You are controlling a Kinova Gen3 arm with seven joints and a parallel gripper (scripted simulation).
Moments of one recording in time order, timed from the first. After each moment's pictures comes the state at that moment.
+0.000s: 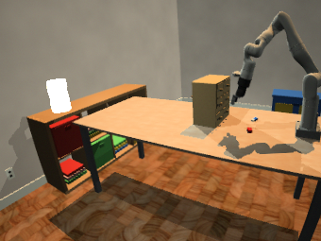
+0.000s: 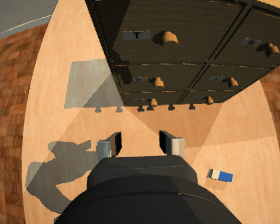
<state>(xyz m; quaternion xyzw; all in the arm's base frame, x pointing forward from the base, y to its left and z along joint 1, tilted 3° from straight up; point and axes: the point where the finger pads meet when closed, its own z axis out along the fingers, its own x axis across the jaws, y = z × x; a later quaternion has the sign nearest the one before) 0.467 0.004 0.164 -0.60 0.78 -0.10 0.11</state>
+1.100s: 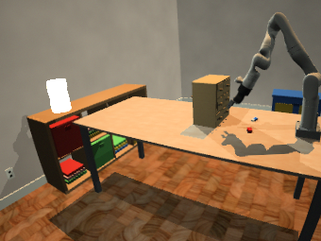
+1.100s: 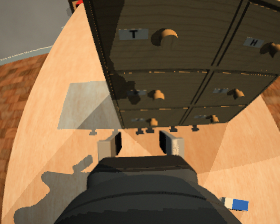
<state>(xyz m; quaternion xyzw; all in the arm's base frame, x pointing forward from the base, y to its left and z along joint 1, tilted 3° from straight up) 0.491 -0.005 0.135 -0.59 0.77 -0.20 0.17</state>
